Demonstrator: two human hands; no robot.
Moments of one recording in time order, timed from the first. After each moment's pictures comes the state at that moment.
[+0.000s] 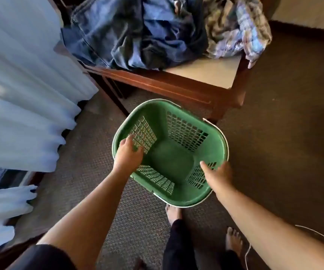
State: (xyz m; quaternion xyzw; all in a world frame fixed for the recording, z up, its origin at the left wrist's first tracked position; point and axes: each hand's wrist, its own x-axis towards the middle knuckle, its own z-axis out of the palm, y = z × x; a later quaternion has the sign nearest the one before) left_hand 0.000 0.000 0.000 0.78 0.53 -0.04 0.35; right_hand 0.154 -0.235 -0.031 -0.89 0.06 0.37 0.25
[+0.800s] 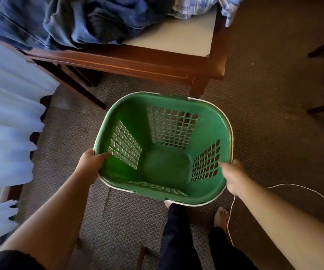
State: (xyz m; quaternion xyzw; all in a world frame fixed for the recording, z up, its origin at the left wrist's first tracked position) left_hand -0.040 0.045 -0.067 0.53 0.67 -0.07 0.52; right_hand 0.178 -0.314 -0.073 -0.78 0.33 0.38 0.36
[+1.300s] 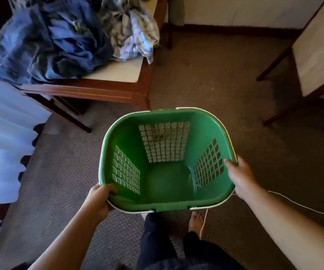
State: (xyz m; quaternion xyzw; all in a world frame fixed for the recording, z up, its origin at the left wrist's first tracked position) left_hand -0.013 -0.228 0.063 0.41 0.66 -0.01 0.63; right_hand 0.233 -0.530 0.055 -0.81 0.25 0.30 0.45
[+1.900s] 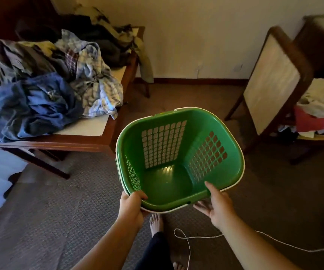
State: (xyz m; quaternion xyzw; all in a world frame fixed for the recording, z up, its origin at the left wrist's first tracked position) left_hand 0.190 -0.379 0.121 0.35 0.56 0.06 0.75; right_hand 0.306 -0.590 0.112 -0.56 0.40 0.33 0.65
